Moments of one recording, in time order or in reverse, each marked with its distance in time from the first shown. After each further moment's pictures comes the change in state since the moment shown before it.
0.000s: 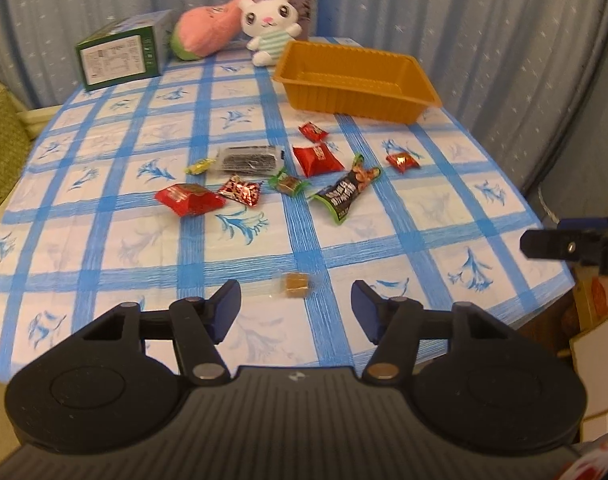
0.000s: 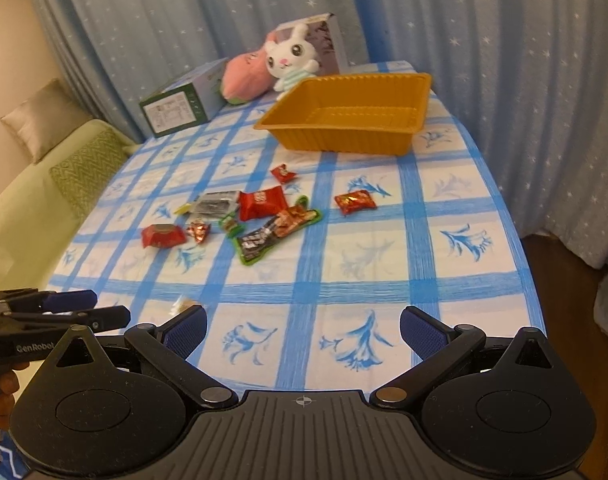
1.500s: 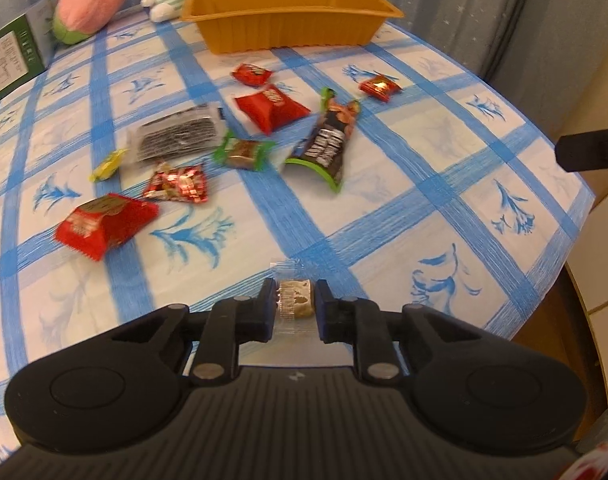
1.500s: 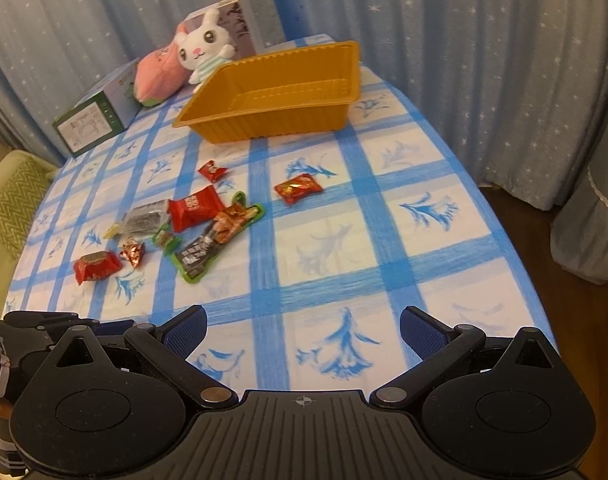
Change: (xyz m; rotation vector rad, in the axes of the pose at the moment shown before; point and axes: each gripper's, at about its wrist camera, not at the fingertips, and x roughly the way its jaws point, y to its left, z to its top) left arm 0.111 0.030 0.021 0.242 0.135 -0.188; right arm 0.042 0.008 0.014 0.174 0.041 -0.189
